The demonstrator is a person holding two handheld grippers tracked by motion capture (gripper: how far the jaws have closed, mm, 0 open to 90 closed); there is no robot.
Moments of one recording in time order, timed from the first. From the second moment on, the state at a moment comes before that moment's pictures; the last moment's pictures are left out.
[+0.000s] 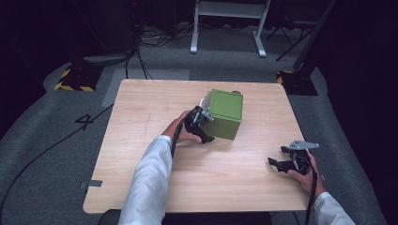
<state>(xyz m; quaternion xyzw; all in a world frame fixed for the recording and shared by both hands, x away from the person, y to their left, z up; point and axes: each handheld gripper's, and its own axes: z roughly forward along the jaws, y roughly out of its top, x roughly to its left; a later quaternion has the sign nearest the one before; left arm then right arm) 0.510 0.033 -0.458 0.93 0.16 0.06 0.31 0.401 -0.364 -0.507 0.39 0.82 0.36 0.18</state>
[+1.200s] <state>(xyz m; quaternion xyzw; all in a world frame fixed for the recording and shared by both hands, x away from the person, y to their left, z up) 0.508 0.094 -0.462 0.92 0.22 0.08 0.31 0.401 -0.364 -0.507 0.39 0.82 0.36 0.18</state>
